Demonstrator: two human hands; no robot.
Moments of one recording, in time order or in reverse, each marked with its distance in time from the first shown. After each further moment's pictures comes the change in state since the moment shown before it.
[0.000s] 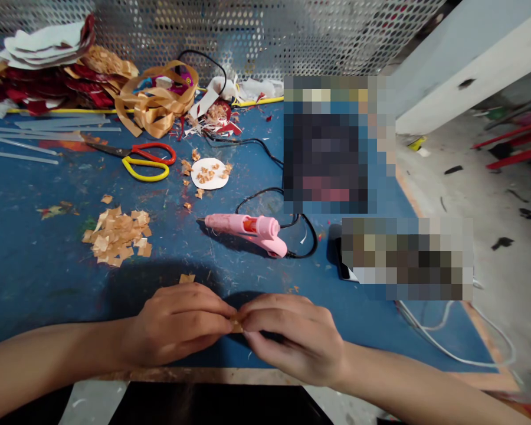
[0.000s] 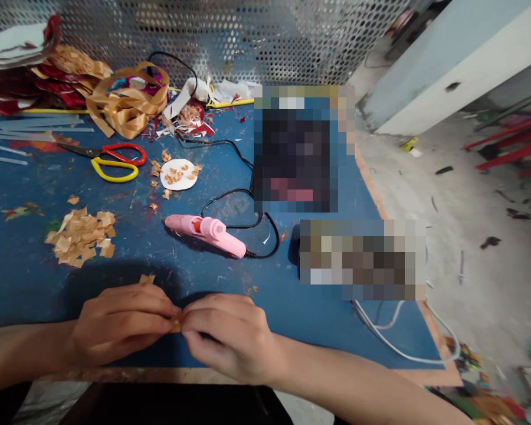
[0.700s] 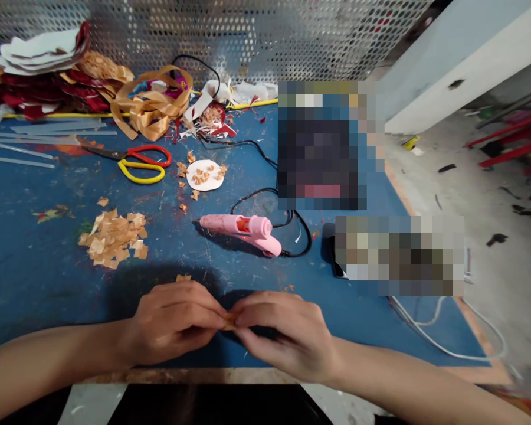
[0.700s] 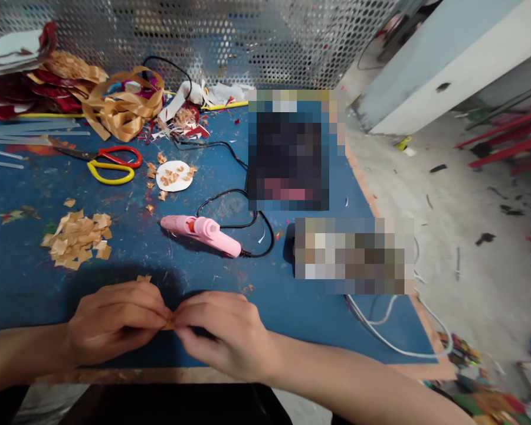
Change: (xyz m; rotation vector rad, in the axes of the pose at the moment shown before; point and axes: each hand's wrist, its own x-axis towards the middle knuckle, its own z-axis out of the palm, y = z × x) left_hand 0.009 0.002 0.001 0.000 0.059 -0.035; right_hand -0.001 0.000 0.002 0.007 0.039 0.033
